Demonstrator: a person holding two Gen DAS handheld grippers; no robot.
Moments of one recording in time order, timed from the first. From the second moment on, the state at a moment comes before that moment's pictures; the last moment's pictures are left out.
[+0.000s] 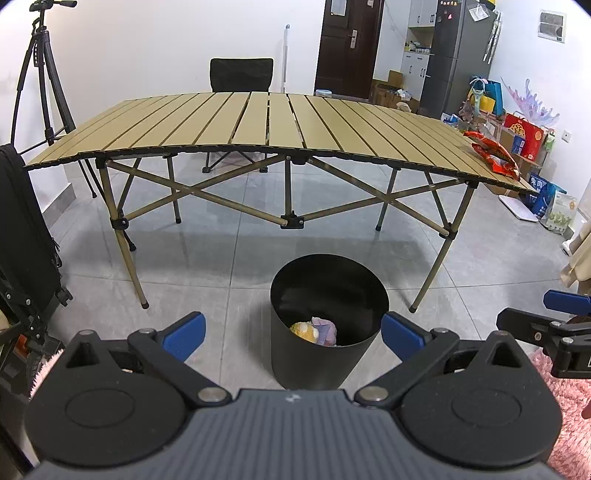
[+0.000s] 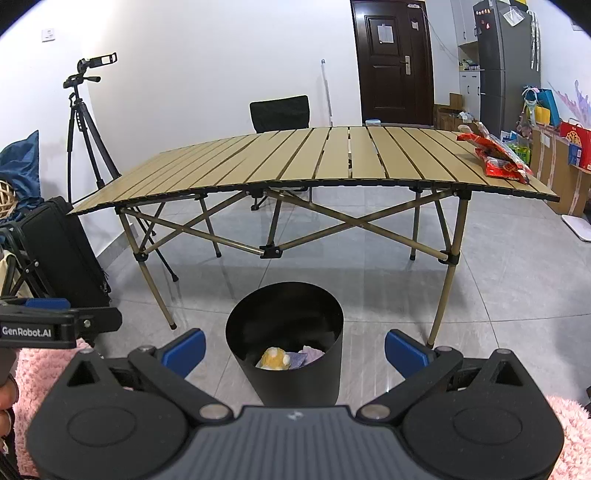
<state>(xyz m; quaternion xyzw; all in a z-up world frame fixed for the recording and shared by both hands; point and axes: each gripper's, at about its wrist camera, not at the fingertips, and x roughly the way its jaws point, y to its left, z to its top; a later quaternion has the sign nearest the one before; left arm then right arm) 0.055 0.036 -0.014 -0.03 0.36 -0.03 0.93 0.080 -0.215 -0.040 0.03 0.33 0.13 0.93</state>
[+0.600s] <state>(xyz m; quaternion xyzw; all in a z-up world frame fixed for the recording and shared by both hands) 0.059 0.037 -0.013 -0.03 0.36 -0.03 0.93 0.080 -0.215 -0.040 0.03 0.33 0.13 0.93</state>
